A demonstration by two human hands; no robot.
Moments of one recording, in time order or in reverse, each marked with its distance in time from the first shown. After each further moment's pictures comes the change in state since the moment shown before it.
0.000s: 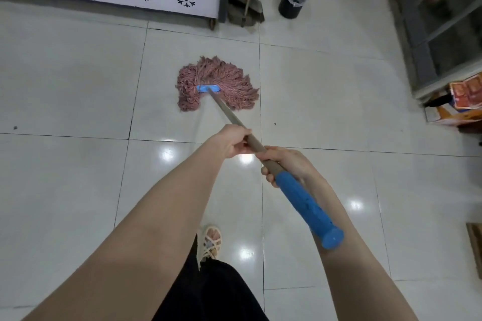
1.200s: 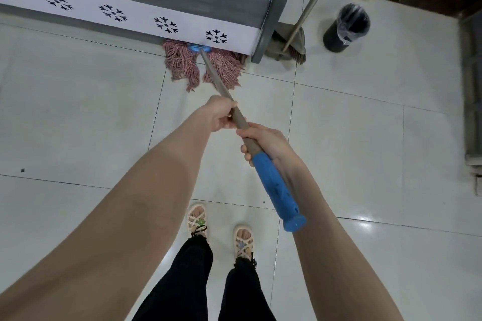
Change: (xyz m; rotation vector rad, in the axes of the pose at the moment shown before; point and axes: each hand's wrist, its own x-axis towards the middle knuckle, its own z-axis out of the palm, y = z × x) left_hand 0.241 0.442 -0.131 0.025 0.216 0.041; right_hand 0.321 -0.402 0.138 0.021 -0.044 0.035
